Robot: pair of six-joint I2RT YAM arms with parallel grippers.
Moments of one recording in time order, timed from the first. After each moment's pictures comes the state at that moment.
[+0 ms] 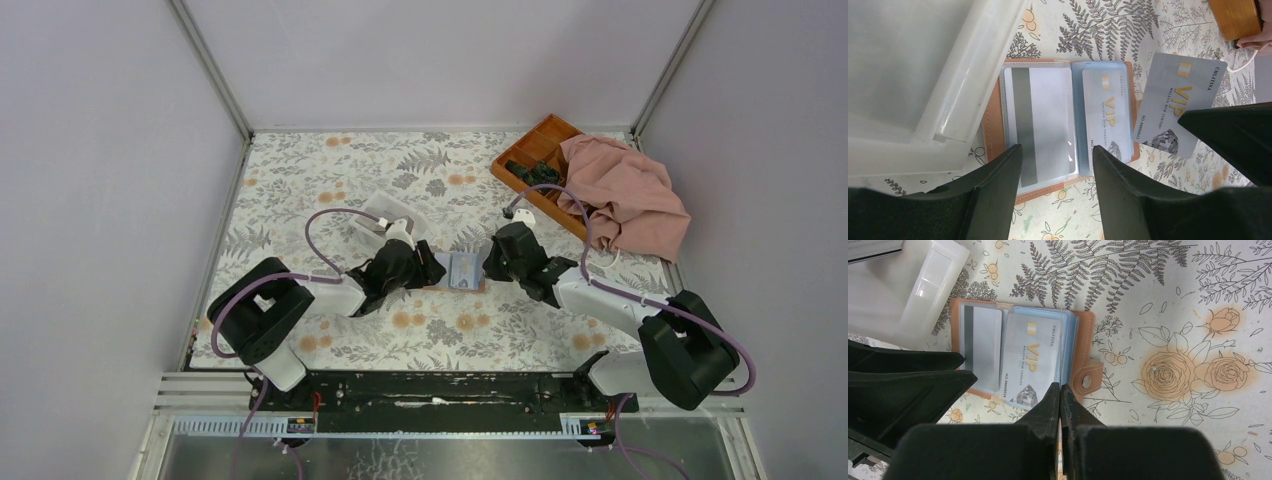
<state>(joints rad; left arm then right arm) -0.75 1.63 0.57 0.48 -0.07 -0.81 0.63 1.33 0.64 -0.07 0.16 0.64</state>
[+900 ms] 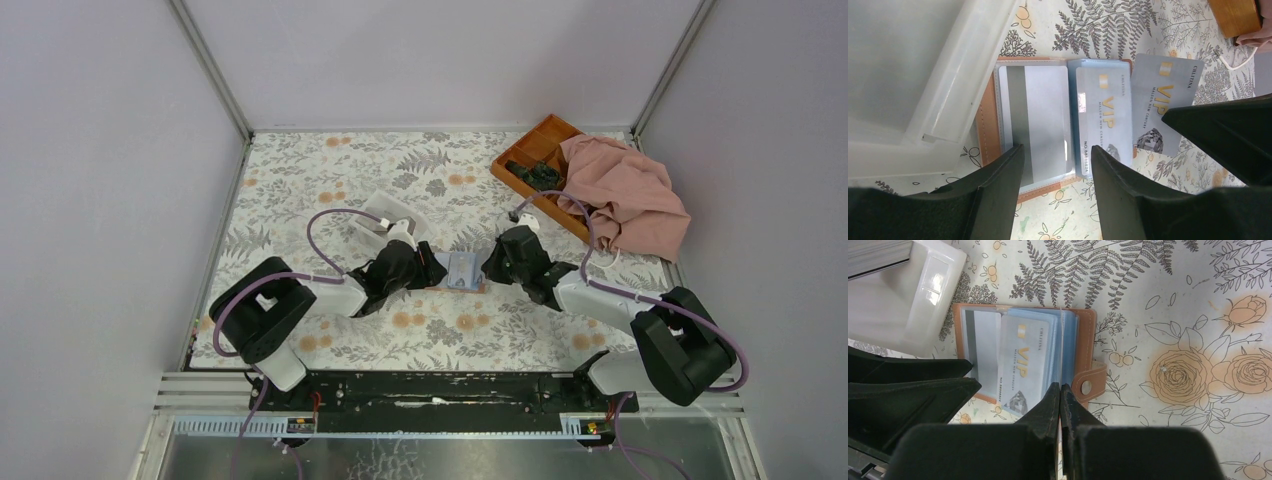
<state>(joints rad) -0.76 1.64 0.58 0.49 -0.07 -0.81 0.61 1.35 0.58 0.04 0.11 0.71</state>
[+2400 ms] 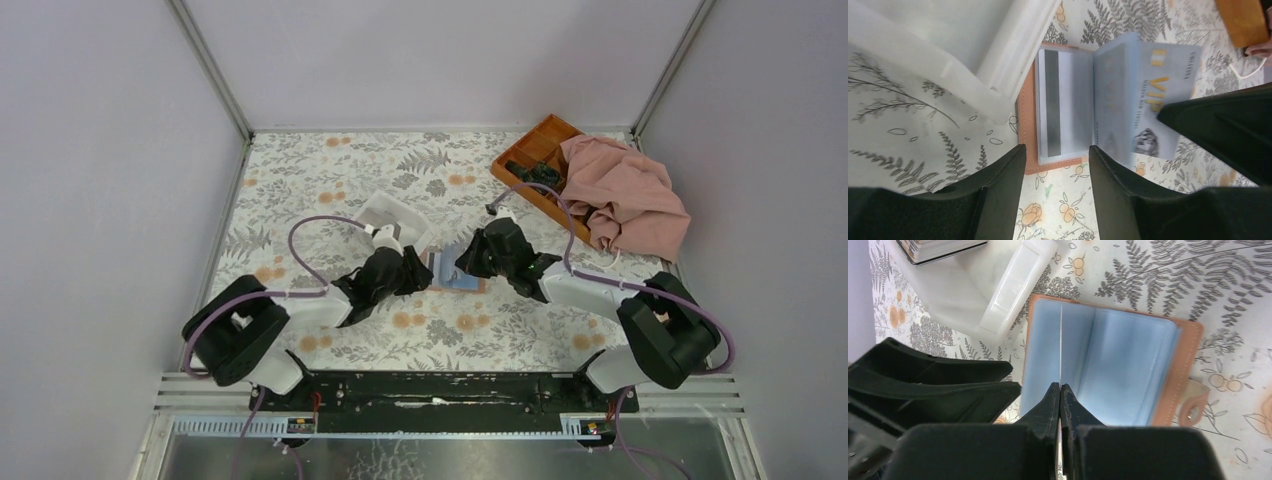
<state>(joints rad) -0.77 1.51 0.49 0.43 -0.14 -0.82 0.67 1.44 0.67 0.11 -0.02 0.77</state>
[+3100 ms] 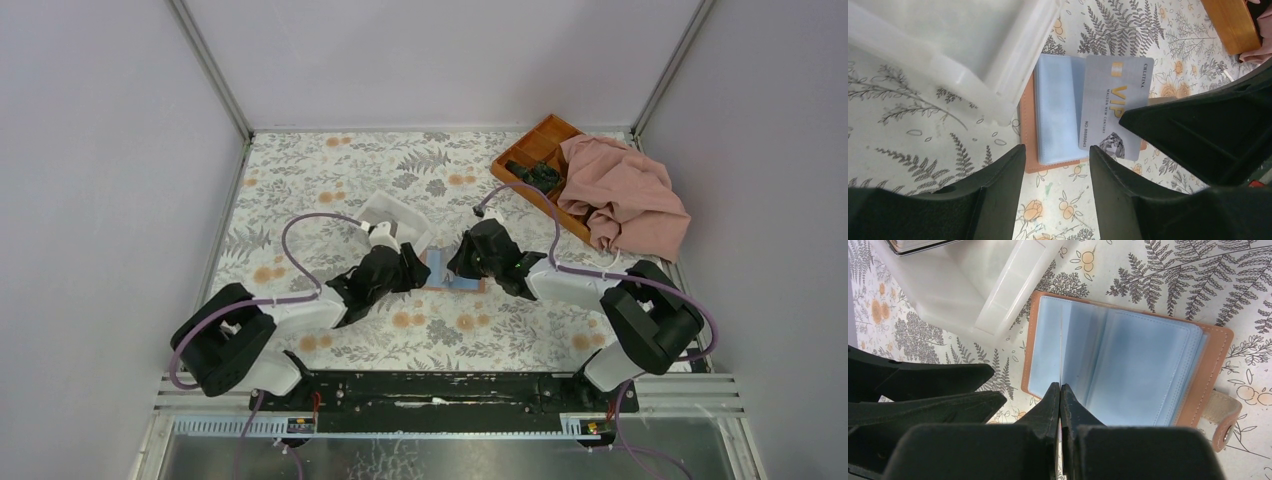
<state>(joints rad) -0.77 1.39 0.47 0.36 -0.18 -0.80 0.73 1.54 0.73 0.12 0.03 0.77</state>
